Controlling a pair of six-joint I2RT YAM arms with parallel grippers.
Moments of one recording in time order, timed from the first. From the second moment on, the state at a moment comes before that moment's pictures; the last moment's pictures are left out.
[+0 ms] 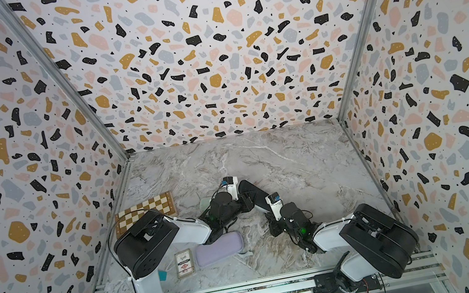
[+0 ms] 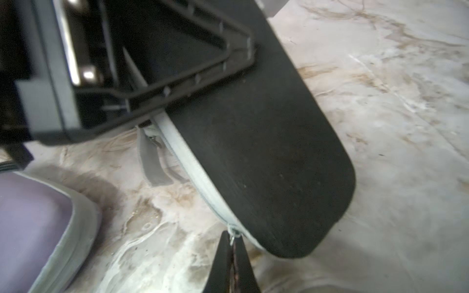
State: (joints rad) left arm -0.79 1.93 0.79 0.78 0.08 -0.74; right arm 0.69 1.42 0.24 0.65 0.00 0.27
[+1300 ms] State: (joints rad) left arm -0.81 1.70 0.76 0.48 0.21 -0.64; right arm 0.42 1.67 0.36 0.75 -0.01 0.30
